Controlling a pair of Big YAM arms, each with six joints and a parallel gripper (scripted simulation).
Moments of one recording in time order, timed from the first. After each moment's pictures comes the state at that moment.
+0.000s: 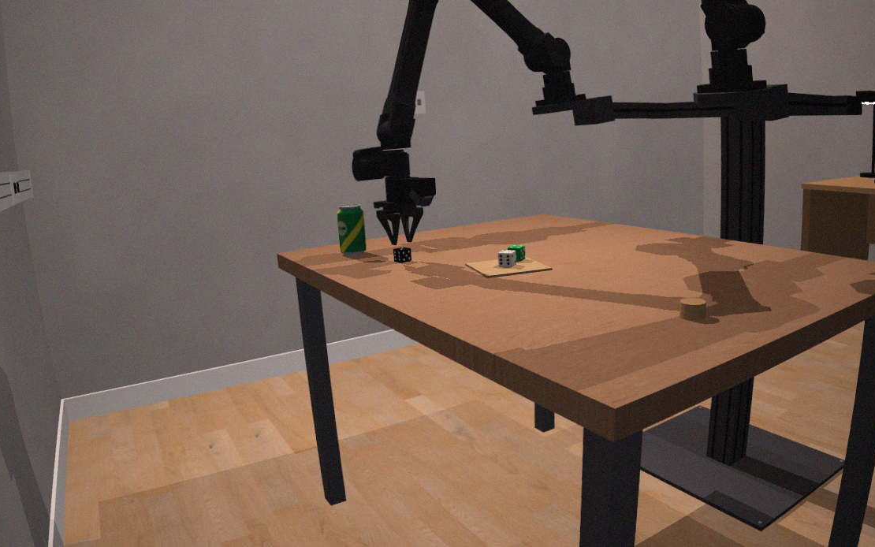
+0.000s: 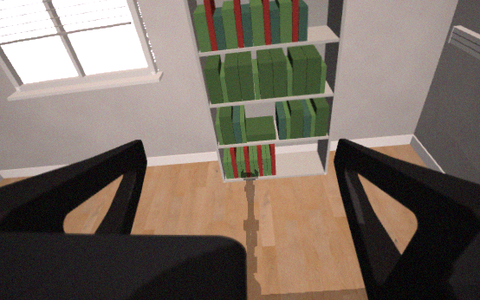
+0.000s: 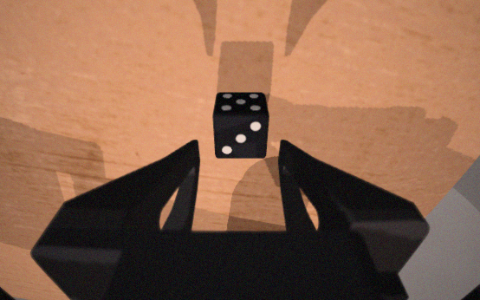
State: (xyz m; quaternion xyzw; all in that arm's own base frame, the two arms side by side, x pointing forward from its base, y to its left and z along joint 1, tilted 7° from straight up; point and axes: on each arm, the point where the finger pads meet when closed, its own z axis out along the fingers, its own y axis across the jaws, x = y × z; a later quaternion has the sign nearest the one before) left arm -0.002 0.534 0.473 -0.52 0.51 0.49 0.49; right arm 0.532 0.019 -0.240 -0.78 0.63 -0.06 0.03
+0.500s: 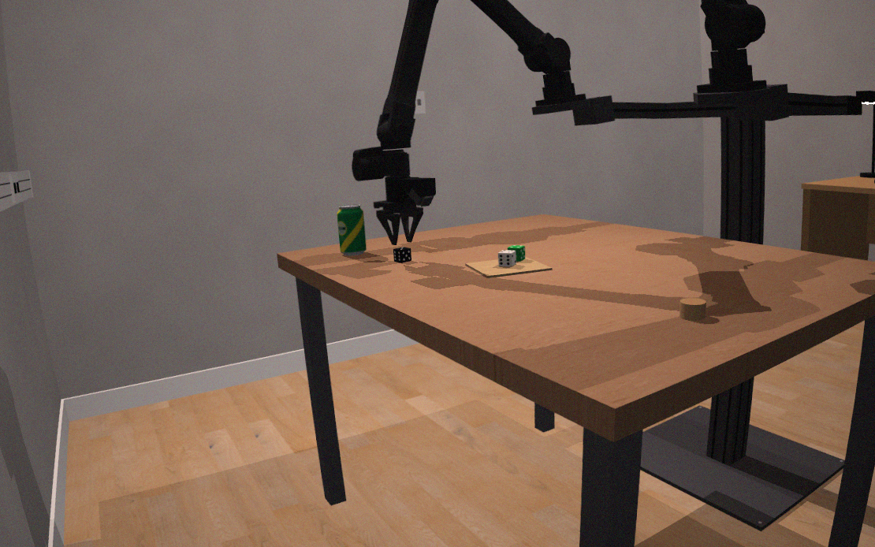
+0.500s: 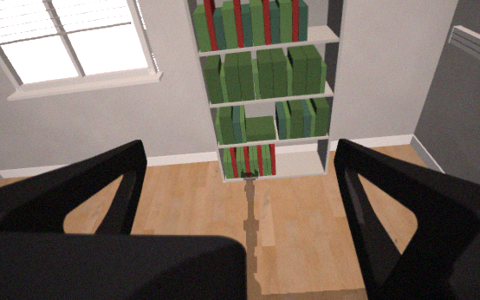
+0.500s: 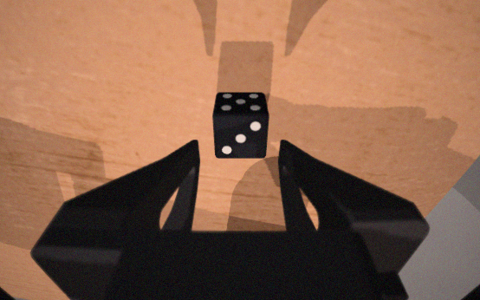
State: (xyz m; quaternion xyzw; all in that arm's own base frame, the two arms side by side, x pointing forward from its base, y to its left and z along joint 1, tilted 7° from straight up) left arm -0.002 0.534 0.473 -0.52 0.51 0.49 0.49; right arm 0.532 0.019 -0.240 -0.78 0.63 -0.06 0.03
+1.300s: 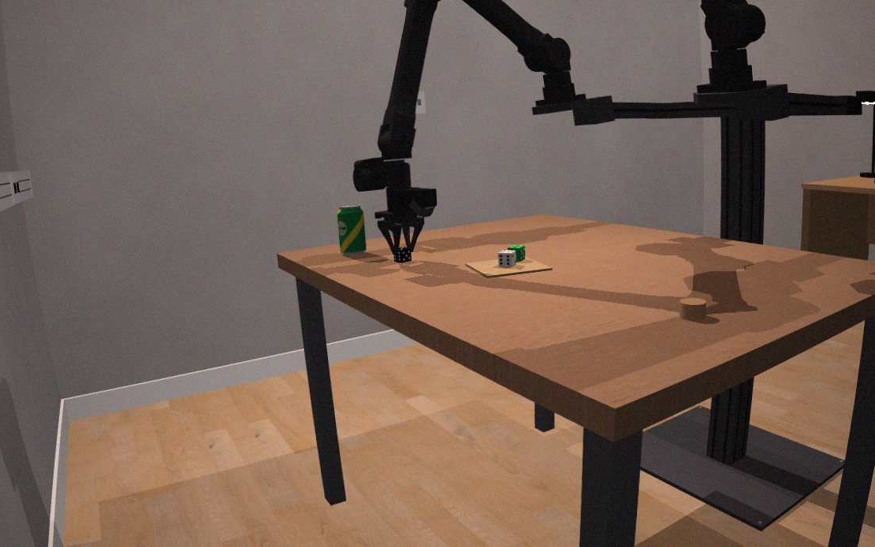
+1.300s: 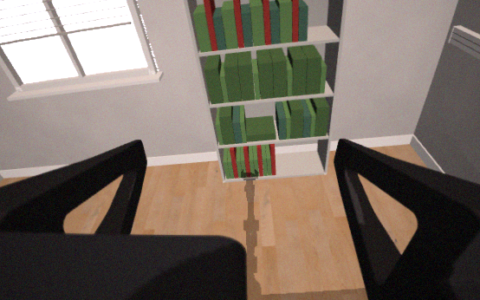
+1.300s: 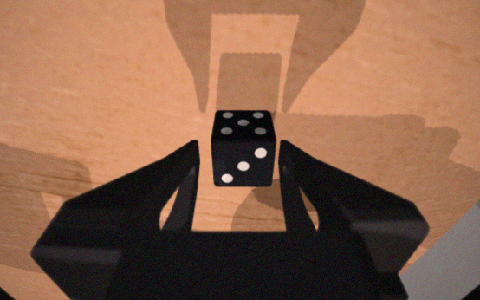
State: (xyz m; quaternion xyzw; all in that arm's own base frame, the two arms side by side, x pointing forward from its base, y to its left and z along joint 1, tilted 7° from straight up) left arm -0.002 0.534 0.473 -0.52 0.51 0.49 0.49; right arm 0.534 0.018 -0.264 -0.78 0.63 -0.06 0.03
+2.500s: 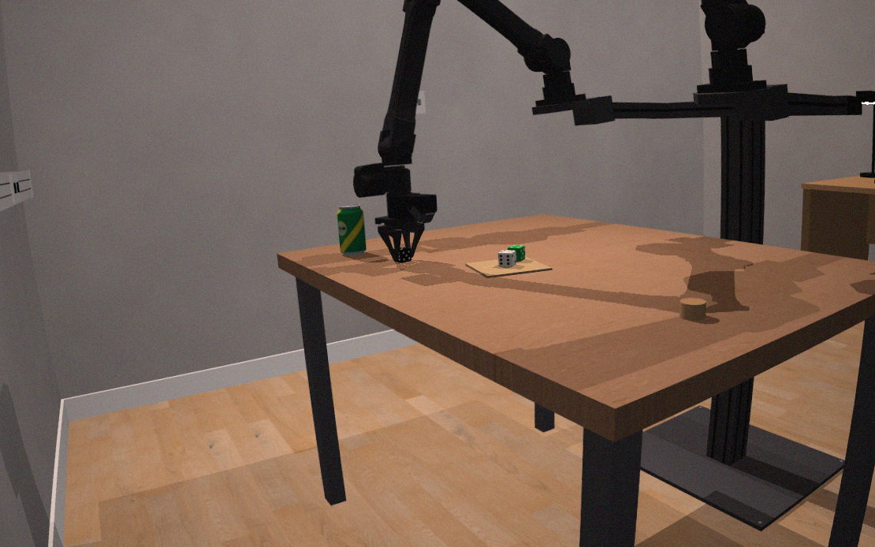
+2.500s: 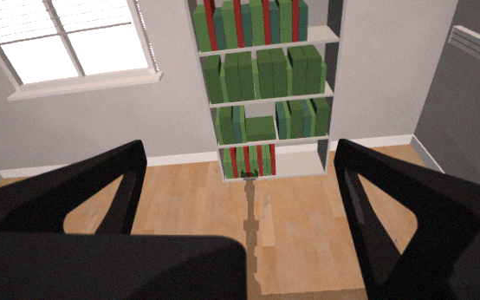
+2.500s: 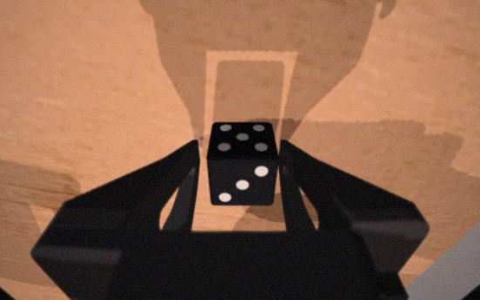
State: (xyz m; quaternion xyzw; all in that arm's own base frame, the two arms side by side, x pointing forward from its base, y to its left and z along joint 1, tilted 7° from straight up) left arm -0.002 0.534 0.473 -0.52 0.51 0.49 0.49; right arm 0.536 0.018 -0.276 -0.78 0.63 -0.06 0.03
